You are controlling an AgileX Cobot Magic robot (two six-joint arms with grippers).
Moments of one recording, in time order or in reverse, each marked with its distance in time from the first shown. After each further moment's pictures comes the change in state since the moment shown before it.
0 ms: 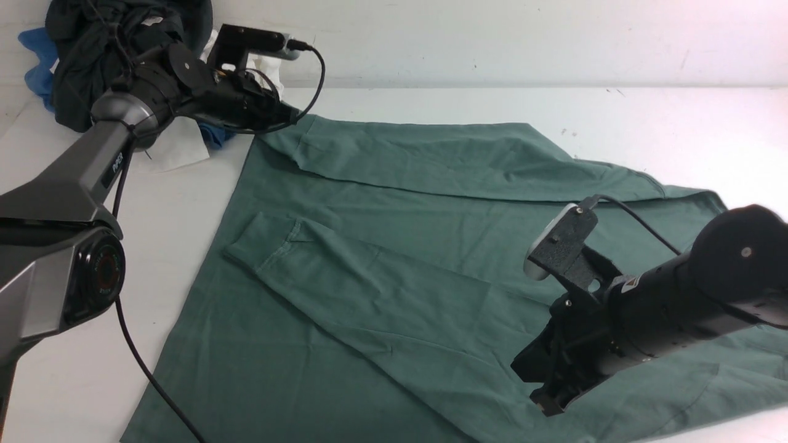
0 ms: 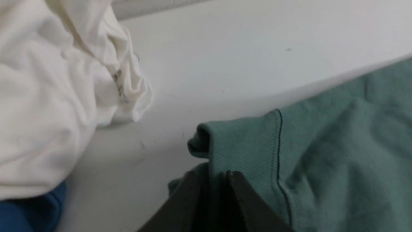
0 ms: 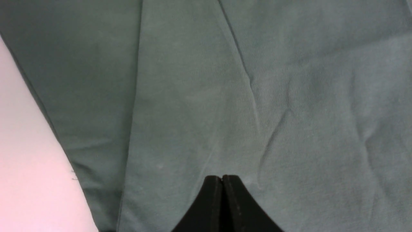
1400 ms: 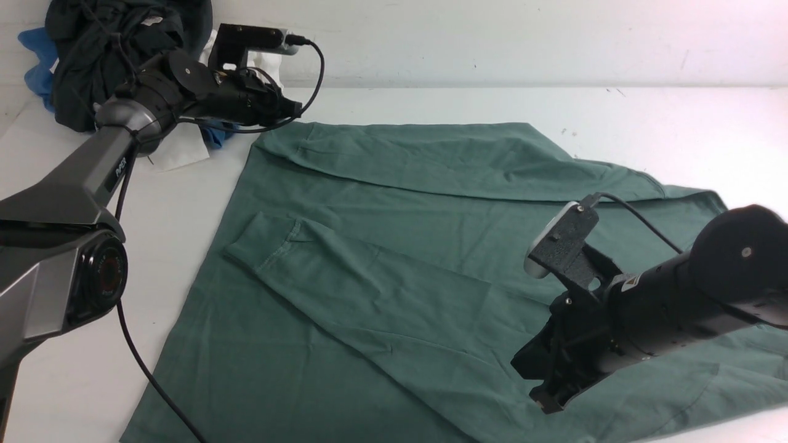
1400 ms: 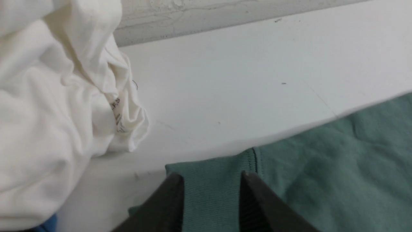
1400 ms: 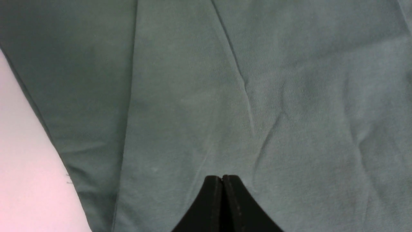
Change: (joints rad) right arm 0.000 0.000 0.000 0.000 -0.013 0.000; left arm 0.000 0.016 0.001 -0.101 -0.085 0.039
